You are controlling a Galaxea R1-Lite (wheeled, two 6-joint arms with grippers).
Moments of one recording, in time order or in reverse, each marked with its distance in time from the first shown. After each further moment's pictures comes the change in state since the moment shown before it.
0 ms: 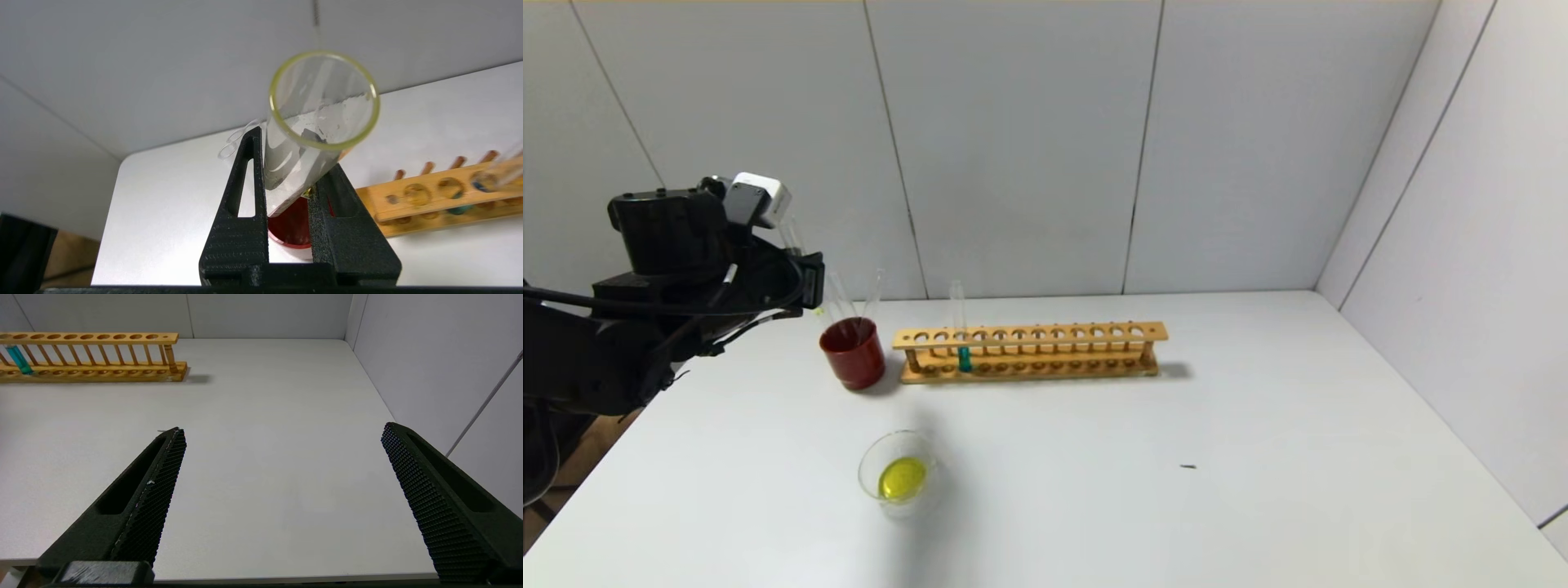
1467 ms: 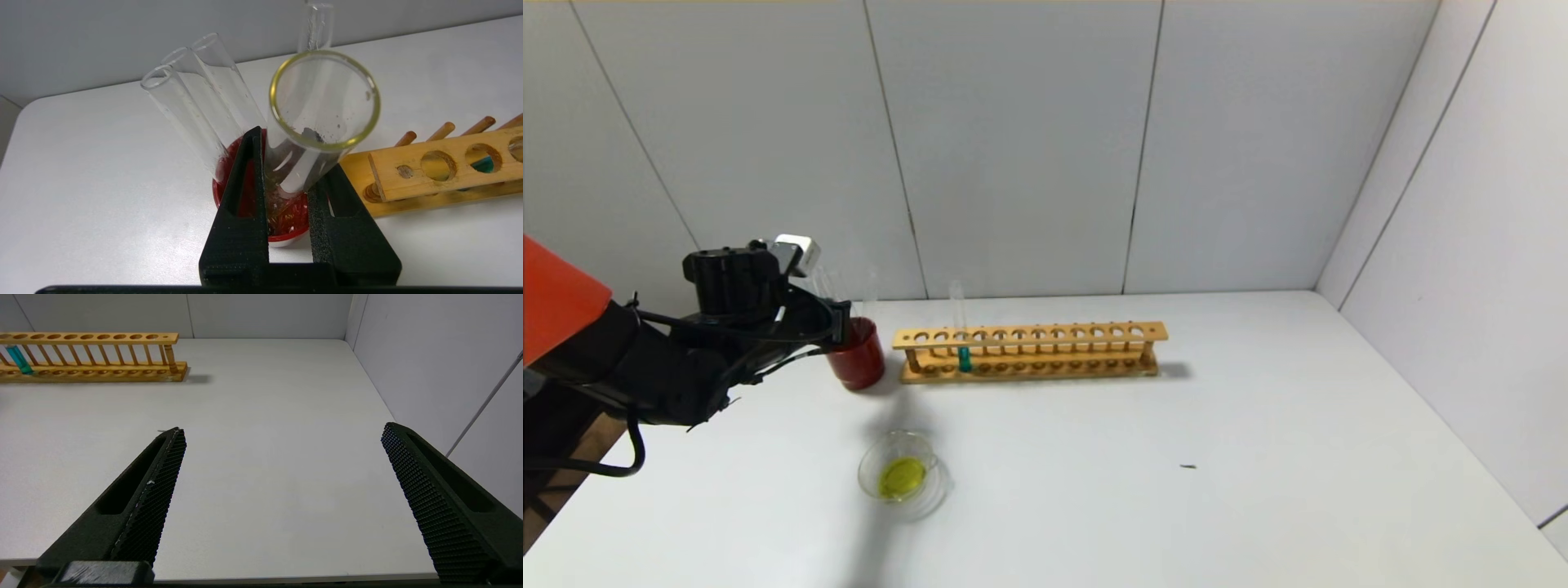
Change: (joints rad) left arm 0.038 0.232 -0.003 -0.089 -0.110 -0.122; right arm 0.000 0.000 0.000 0.000 0.000 0.000
